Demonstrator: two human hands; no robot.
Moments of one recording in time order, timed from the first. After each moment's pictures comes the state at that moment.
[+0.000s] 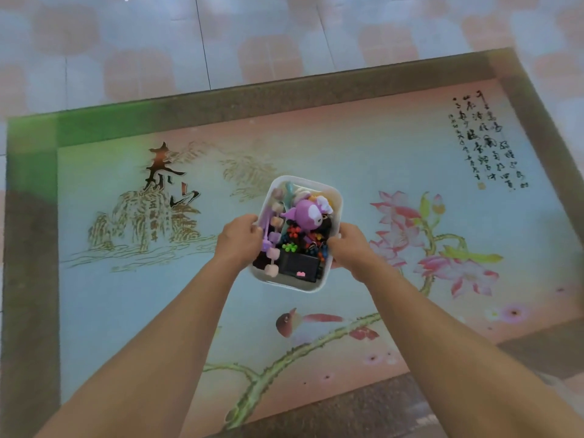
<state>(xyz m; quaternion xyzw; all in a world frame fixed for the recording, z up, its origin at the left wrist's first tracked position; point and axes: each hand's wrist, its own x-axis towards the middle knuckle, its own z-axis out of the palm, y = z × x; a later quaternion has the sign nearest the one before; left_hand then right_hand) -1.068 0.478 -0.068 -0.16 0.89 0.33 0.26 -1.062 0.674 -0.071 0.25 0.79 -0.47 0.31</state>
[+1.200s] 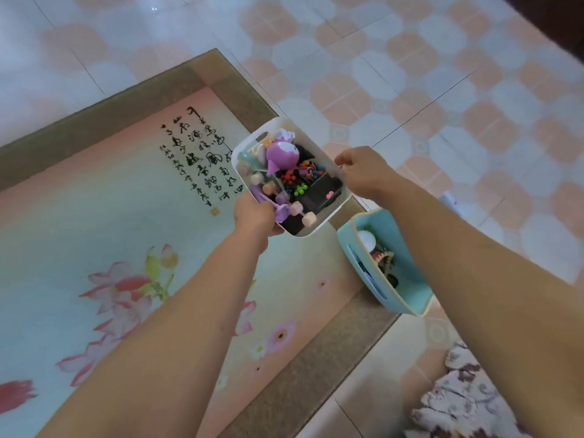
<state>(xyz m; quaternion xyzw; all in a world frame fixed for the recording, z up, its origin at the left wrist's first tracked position) -1.136 1.064 -0.035 -0.21 0.68 0.62 0.33 -1.105 1.233 0.034 0.29 0.90 -0.29 0.14</state>
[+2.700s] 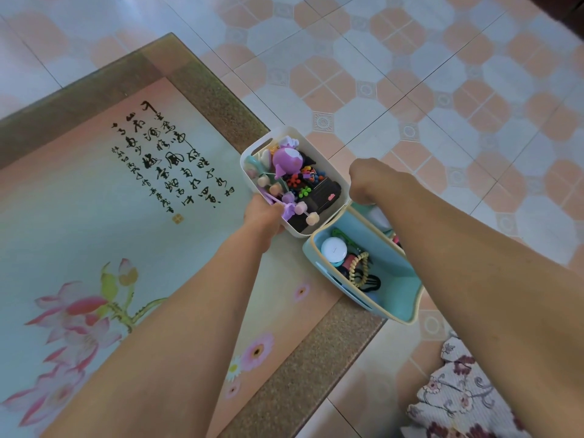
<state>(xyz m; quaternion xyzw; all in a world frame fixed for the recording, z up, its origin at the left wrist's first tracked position) -1.128 1.141 -0.085 -0.14 0.73 0.53 0.40 -1.088 1.298 -0.005 0.30 0.90 -0.07 0.31</state>
